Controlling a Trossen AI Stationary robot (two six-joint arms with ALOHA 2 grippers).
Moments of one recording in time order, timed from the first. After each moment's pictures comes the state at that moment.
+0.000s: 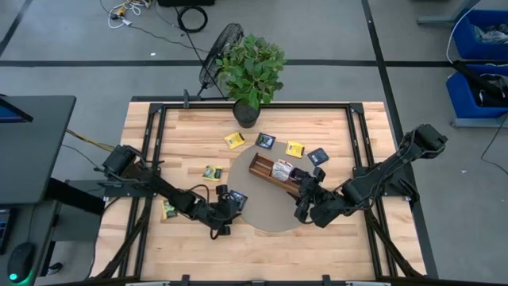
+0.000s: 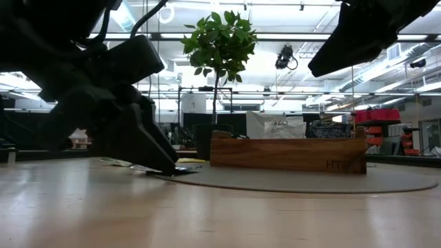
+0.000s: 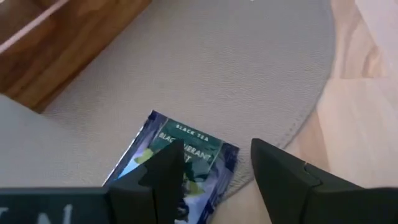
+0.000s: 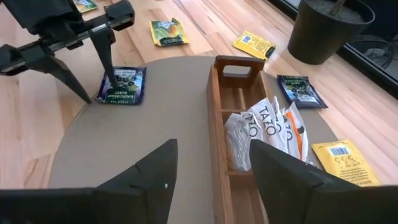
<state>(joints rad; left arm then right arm) -0.50 1.82 0.70 0.37 -0.57 -0.27 0.58 1.40 0.84 -0.41 0.83 0.73</state>
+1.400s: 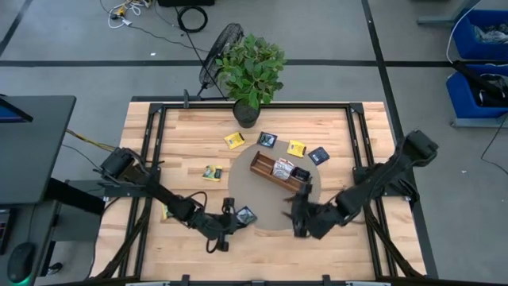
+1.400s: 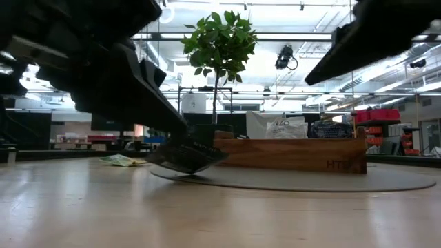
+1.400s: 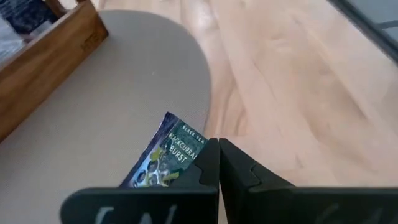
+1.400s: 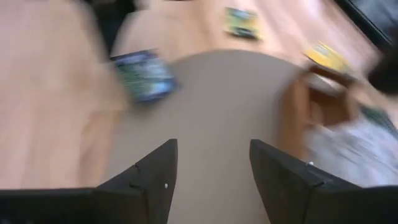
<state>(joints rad) -0.57 1.83 0.78 0.45 -0.47 -0.17 0.63 1.53 0.84 -0.18 0.70 0.43</state>
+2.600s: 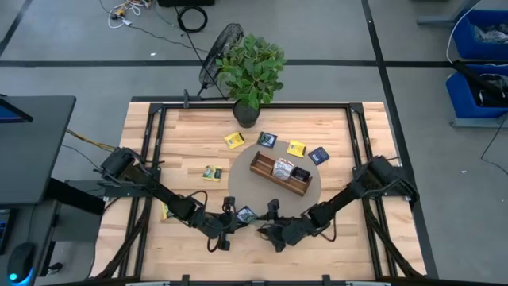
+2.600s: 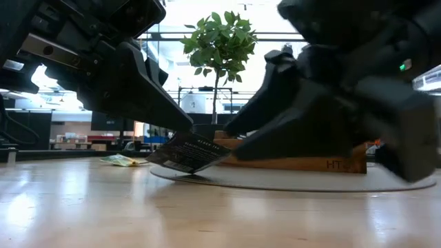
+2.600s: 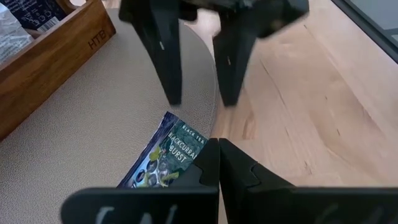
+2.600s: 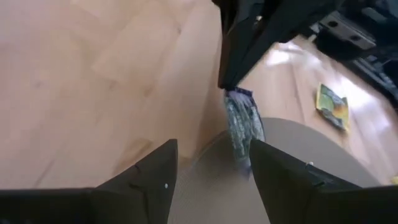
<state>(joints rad) -0.56 1.83 0.78 0.46 -0.46 -0.19 0.56 2.01 0.93 0.49 0.56 -0.22</state>
